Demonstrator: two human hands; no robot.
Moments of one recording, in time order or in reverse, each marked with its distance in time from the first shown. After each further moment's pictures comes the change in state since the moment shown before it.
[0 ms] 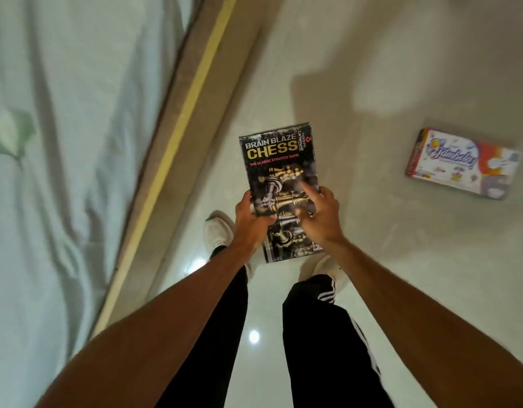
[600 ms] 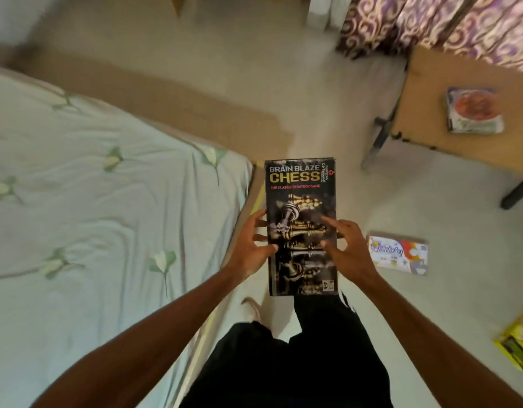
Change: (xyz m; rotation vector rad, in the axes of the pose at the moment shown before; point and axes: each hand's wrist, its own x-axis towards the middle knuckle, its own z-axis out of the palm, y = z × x) left_hand -0.285 0.402 -0.112 0.201 -0.195 0.454; right_hand -0.138 -0.396 -0.282 0.065 0.201 -0.138
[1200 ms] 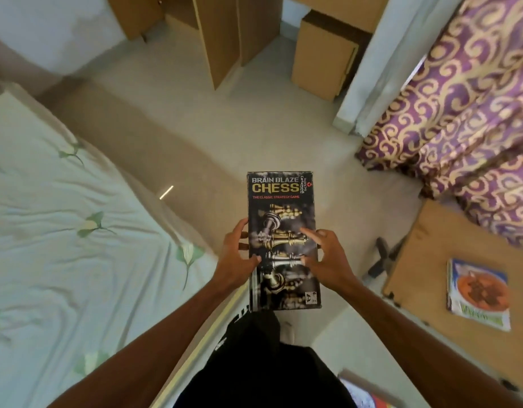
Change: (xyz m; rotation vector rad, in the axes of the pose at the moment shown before) left_hand 0.312 0.229 -0.009 0.064 0.344 0.097; right_hand 0.417 -0.132 -0.134 -0.206 -0.248 -0.225
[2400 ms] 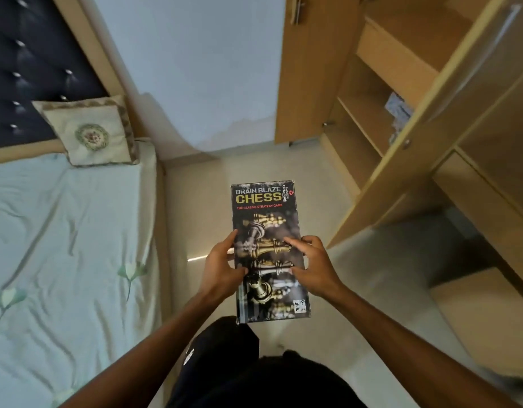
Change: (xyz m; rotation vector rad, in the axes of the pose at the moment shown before) left_hand 0.702 0.163 -0.498 -0.076 0.704 -0.178; right_hand 0.909 -0.485 0.098 -0.128 -0.484 -0.548
